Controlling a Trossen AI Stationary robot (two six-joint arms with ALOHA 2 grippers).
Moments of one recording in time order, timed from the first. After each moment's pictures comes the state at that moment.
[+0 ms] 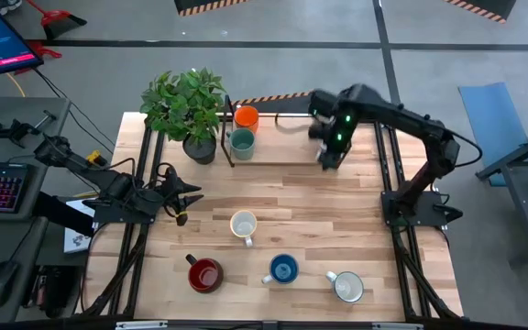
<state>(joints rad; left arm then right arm) -0.46 0.52 0.31 -0.39 -0.71 -0.50 -0.44 1.64 1.69 -1.57 -0.49 -0.02</state>
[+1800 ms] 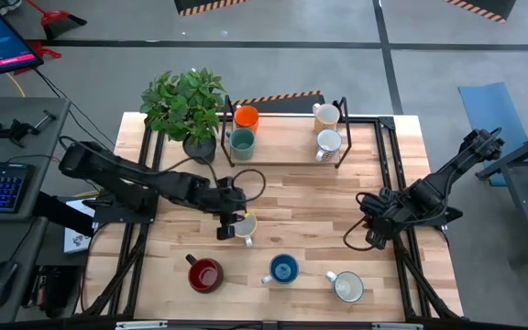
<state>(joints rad) -0.21 1.46 1.02 -0.53 -0.15 -0.23 0.66 0.93 0.82 -1.14 0.19 1.09</state>
